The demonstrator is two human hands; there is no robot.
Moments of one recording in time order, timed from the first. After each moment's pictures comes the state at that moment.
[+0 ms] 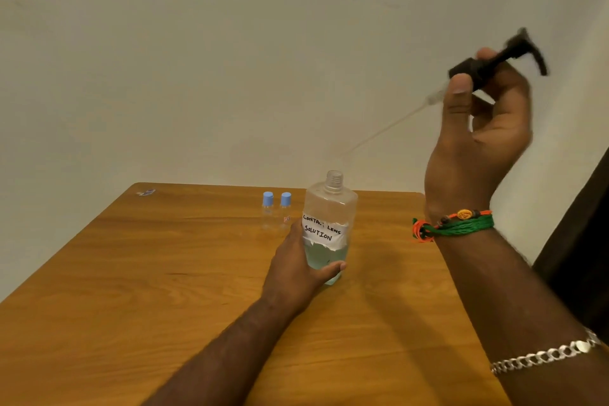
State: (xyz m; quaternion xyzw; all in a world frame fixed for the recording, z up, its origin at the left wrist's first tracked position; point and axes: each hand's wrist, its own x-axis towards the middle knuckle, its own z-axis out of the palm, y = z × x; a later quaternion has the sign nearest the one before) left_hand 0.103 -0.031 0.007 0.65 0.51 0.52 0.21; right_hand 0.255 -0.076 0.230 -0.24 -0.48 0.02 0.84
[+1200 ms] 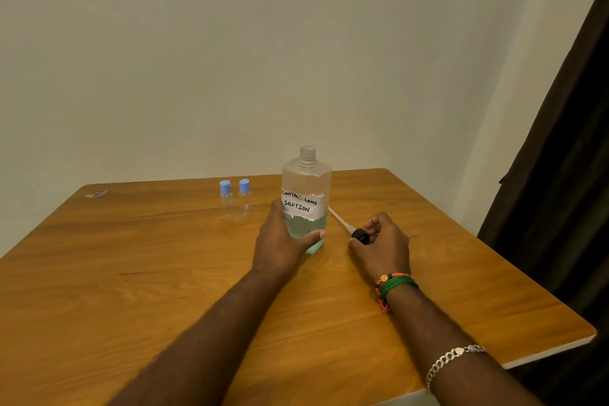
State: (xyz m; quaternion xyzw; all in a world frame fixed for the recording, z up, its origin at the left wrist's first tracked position) left_hand 0.147 -0.001 0.004 0.62 0.51 0.54 0.26; right_hand 0.340 -0.017 0.017 -0.68 -0.55 0.11 0.47
